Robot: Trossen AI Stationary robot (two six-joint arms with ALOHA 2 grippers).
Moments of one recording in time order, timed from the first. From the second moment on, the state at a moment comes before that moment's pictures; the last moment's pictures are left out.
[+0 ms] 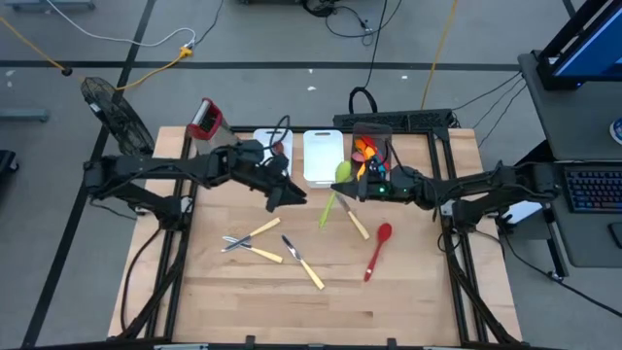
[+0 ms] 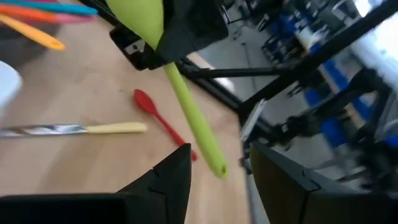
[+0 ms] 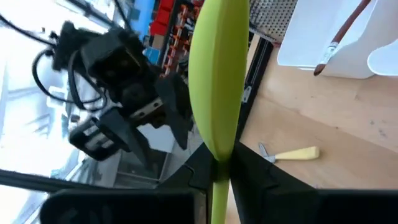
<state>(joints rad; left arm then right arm) 0.19 1.33 0.93 0.06 0.47 -0.60 -0.08 1.29 0.59 0.65 0.02 1.27</state>
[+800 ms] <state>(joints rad) 0.10 1.58 0.93 0.39 0.46 -0.92 -0.09 1.31 0.59 0.71 -0.04 1.21</state>
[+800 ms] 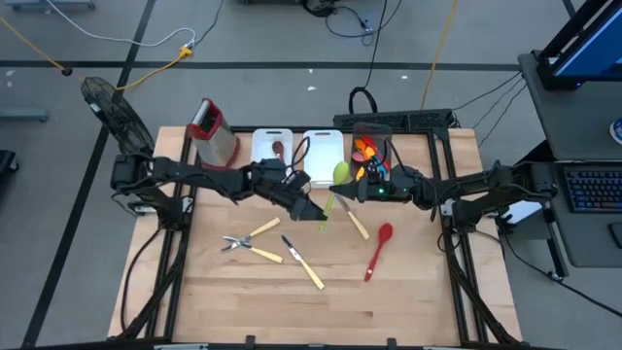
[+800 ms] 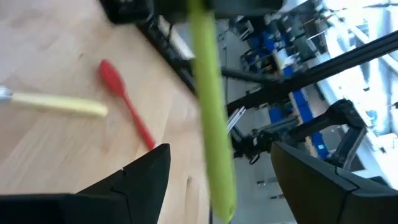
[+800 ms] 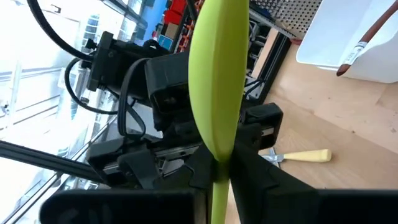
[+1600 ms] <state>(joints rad) 0.08 1.62 0.93 0.51 0.42 -0.97 -0.08 1.31 0.59 0.72 -0.06 1.19</state>
